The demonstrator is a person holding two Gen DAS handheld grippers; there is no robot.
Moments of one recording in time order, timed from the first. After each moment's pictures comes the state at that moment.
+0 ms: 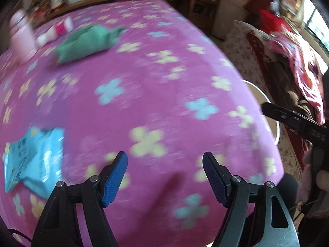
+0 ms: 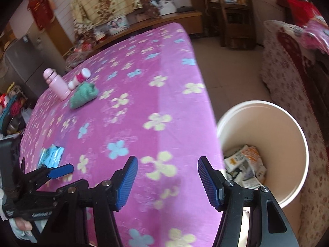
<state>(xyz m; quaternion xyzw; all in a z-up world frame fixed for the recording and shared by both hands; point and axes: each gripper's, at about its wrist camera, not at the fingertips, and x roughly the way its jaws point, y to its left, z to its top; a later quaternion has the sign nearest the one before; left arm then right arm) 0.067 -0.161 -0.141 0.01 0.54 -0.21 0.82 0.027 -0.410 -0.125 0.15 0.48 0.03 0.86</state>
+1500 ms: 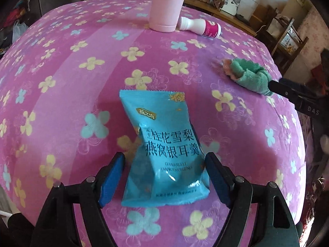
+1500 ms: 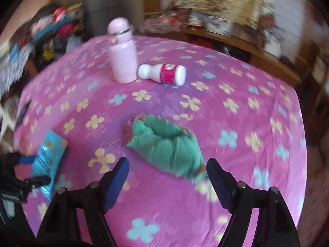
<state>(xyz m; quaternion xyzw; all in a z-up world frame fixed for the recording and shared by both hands) 0.106 0.050 -0.143 -0.11 0.53 0.00 0.84 0.231 -0.177 -0.111 -0.12 0.43 0.27 0.85</state>
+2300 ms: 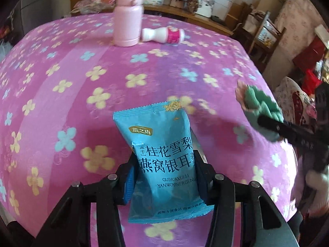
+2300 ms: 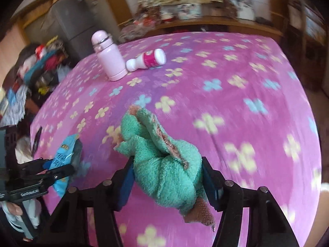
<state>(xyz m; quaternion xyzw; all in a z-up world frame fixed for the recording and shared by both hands) 0.096 -0.001 -0.120 -0.08 0.49 -0.07 0.86 0.150 -0.251 -0.127 0.07 0.47 0.22 0.85</state>
